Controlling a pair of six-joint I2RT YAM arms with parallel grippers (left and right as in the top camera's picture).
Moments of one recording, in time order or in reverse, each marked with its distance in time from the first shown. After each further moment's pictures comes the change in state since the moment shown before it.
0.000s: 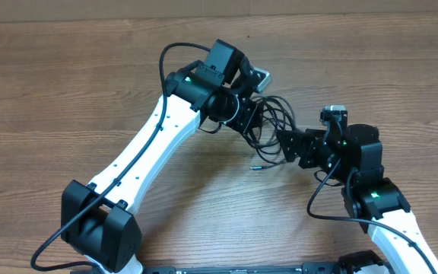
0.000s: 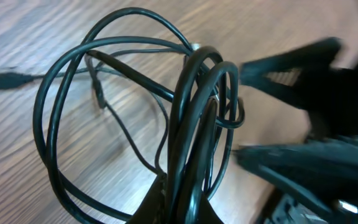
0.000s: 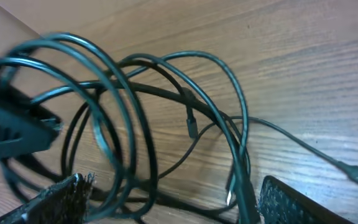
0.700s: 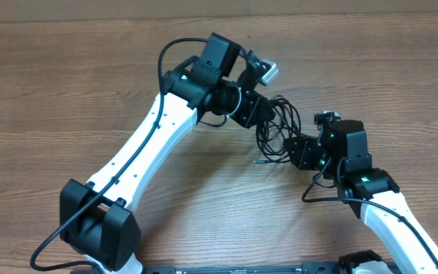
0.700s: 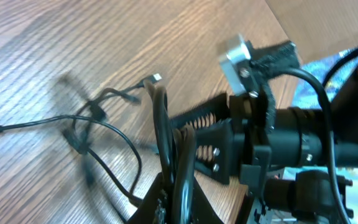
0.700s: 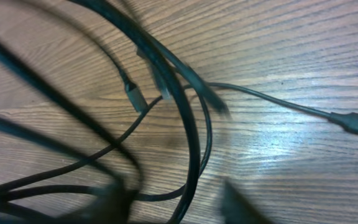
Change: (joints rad) left arm 0.034 0.000 0.000 0.127 0.200 0.009; right arm 0.002 0.153 0.023 -0.110 0.082 0.011
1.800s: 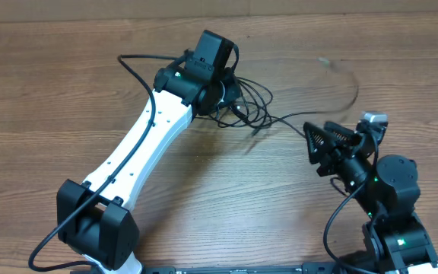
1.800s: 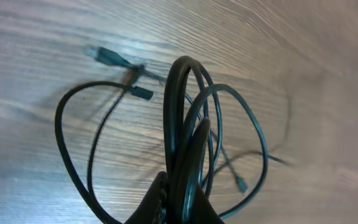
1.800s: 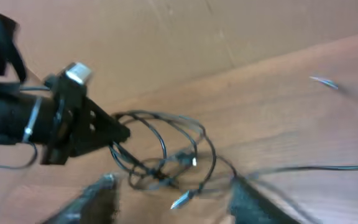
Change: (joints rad) left arm 0.021 0.000 0.006 -0.038 -0.628 -0.876; right arm 0.005 -0.510 -0.007 0.051 0.050 0.076
